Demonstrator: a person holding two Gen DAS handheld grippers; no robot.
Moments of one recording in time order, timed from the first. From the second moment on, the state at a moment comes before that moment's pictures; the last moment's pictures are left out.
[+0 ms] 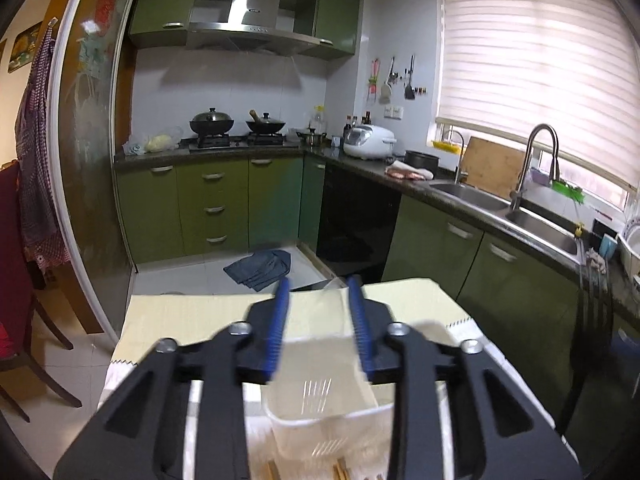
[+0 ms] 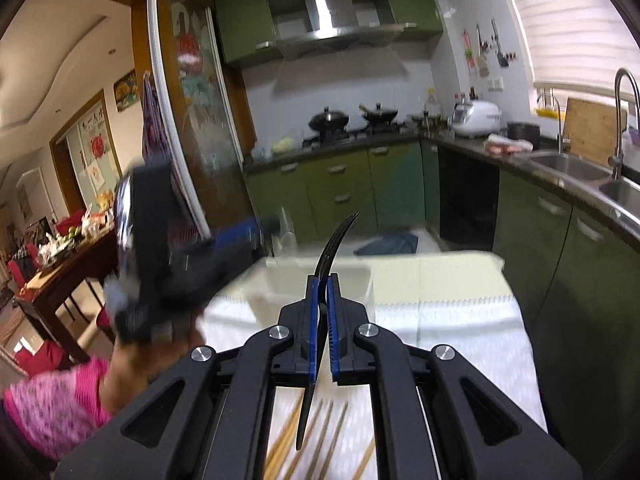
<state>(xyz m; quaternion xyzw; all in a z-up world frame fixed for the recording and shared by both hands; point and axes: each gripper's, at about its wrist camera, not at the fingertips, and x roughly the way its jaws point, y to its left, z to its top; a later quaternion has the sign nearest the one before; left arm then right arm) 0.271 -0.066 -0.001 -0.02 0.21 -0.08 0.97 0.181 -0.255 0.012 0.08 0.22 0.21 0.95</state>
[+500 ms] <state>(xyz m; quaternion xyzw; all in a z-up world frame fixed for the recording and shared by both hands) 0.240 -0.033 0.013 -0.04 0.23 -0.08 0.97 0.309 -0.221 0.050 0.07 0.15 0.12 0.98</state>
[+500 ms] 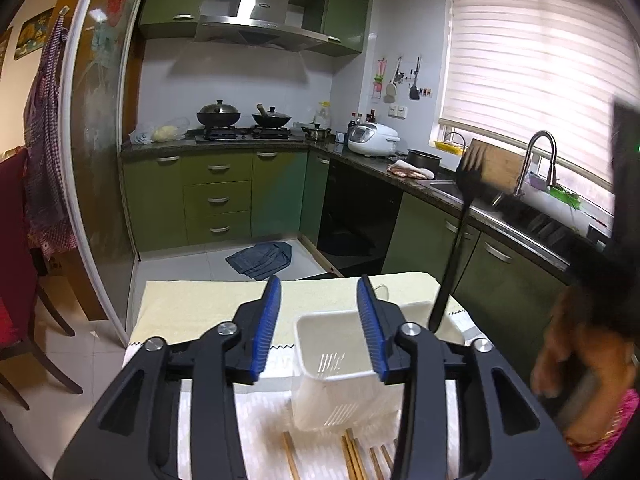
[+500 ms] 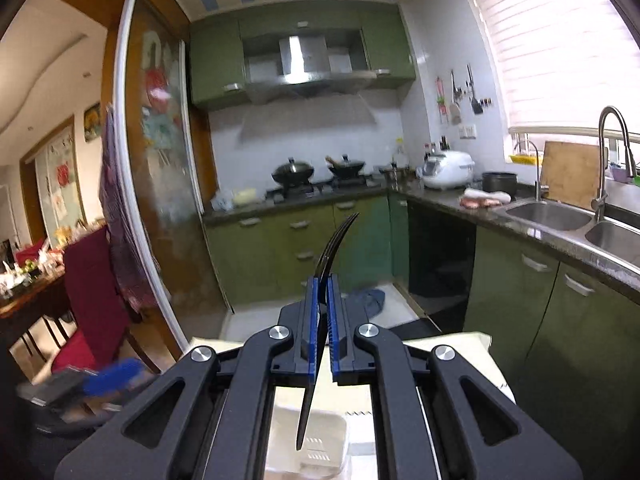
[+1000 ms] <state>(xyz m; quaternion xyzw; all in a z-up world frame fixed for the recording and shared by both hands) 0.224 -0.015 -0.002 -0.05 0.30 -0.06 0.95 0.293 -0.222 -0.004 0.06 0.20 0.13 0.97</state>
